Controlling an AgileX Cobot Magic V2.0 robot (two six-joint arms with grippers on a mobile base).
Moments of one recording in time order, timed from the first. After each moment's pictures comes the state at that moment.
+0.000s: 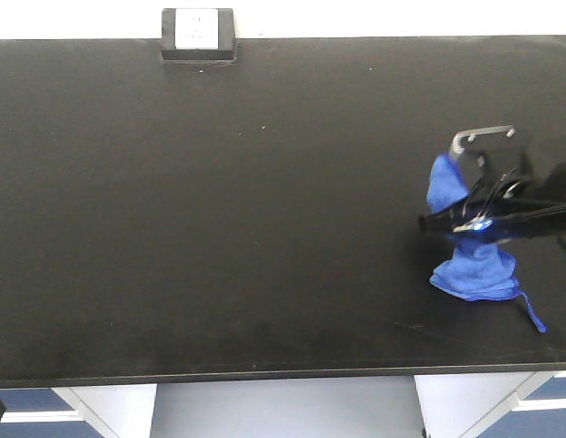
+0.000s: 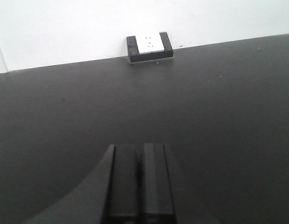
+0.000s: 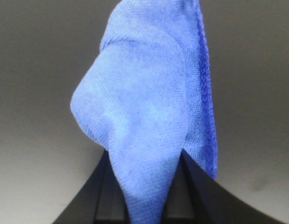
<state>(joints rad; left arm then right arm) -0.14 -0.02 0.03 0.15 0.23 -0.11 0.10 1.63 -0.76 0.19 0.24 -0.27</state>
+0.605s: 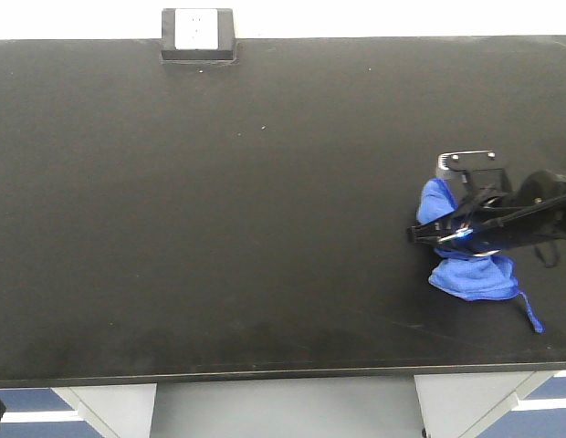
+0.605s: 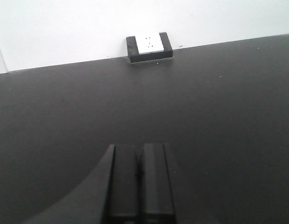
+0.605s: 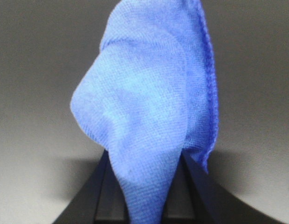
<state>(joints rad) -0.14 -0.02 0.03 0.15 0.23 -0.11 0.15 1.77 -0.78 0.27 0.19 -0.30</state>
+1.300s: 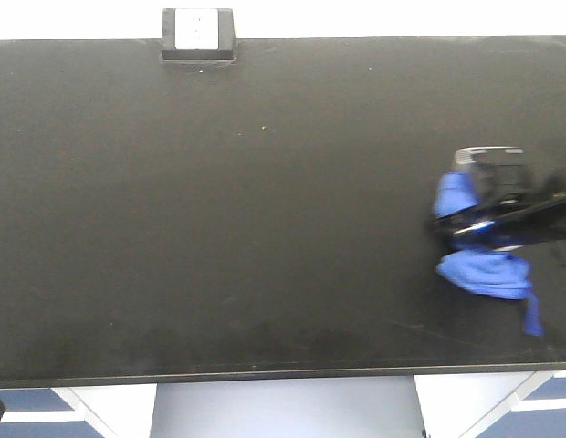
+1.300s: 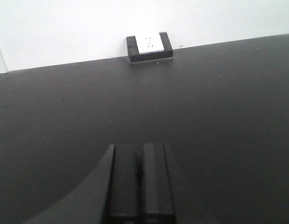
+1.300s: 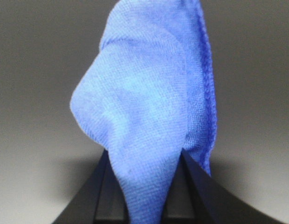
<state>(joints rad) -0.14 -0.02 0.03 0.15 0.23 -0.11 -0.03 1.78 -0.78 0.35 0.17 -0.34</state>
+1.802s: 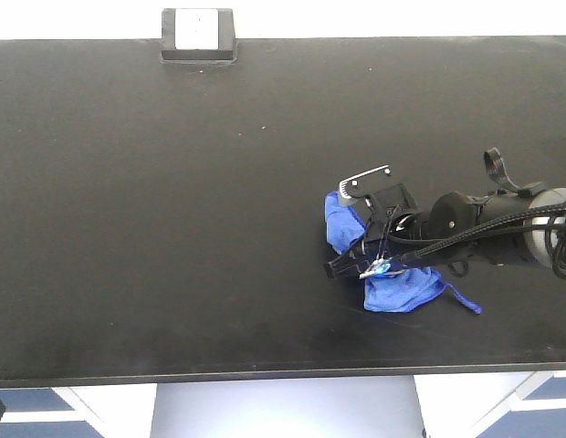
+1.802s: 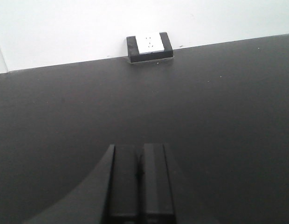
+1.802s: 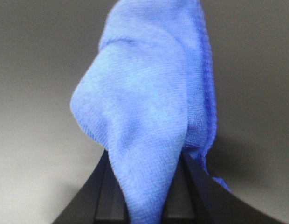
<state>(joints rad) -0.14 -0.02 0.03 0.15 0.23 -0.11 0.42 1.78 -0.78 0.45 0.14 -0.45</state>
